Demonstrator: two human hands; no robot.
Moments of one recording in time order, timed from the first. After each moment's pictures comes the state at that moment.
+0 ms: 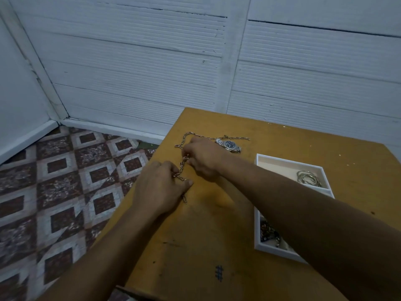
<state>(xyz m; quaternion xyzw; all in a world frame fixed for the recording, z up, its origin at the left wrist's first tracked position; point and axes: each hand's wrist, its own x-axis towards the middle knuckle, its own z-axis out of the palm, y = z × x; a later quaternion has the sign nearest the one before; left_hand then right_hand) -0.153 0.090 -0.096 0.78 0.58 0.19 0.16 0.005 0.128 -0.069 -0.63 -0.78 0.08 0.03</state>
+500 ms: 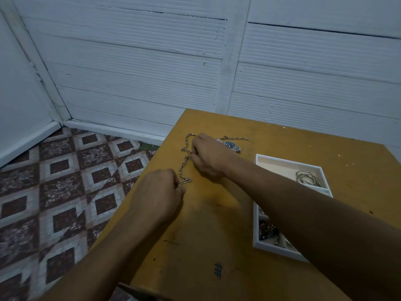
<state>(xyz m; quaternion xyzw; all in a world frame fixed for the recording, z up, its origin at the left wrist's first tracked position) -0.158 0.073 -0.084 0.80 0.55 0.16 0.14 0.013 0.115 -0.065 -0.63 -0.77 0.05 0.10</state>
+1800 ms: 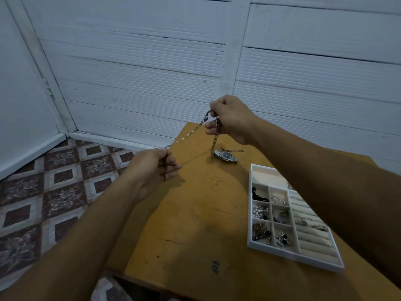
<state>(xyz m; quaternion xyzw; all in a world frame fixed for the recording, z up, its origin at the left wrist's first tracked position) -0.168 0.096 -0.025 0.42 0.44 0.39 0.69 0.020 0.094 0.056 -0.59 -0.51 0.39 0.49</state>
